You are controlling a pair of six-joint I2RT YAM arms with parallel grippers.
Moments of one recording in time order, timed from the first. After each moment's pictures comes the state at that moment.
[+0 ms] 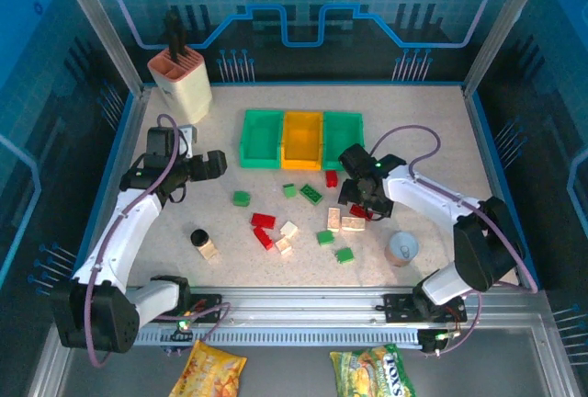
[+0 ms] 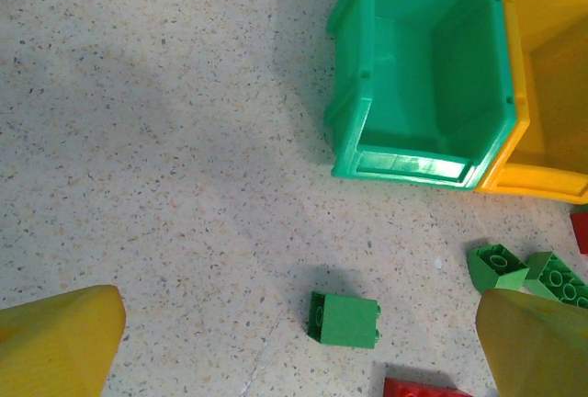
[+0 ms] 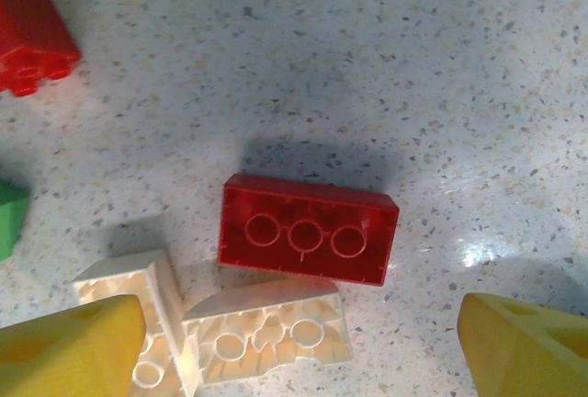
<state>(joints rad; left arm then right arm) -0.02 1.12 0.93 -0.61 0.13 -0.24 0.56 1.52 1.03 -0.91 0.18 0.91</state>
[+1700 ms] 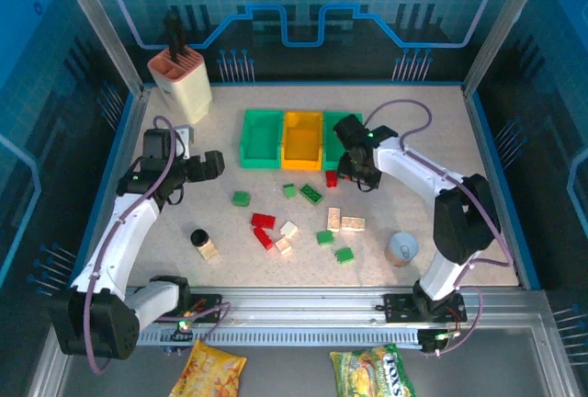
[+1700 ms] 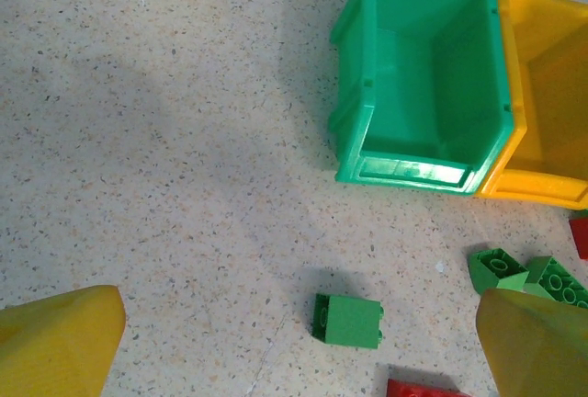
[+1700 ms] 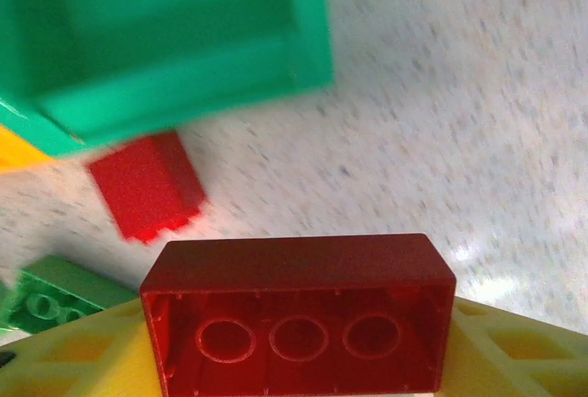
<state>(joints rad) -0.01 1.08 0.92 -0.61 0.13 -0.24 0.50 1.73 1.37 -0.96 0.19 0.79</state>
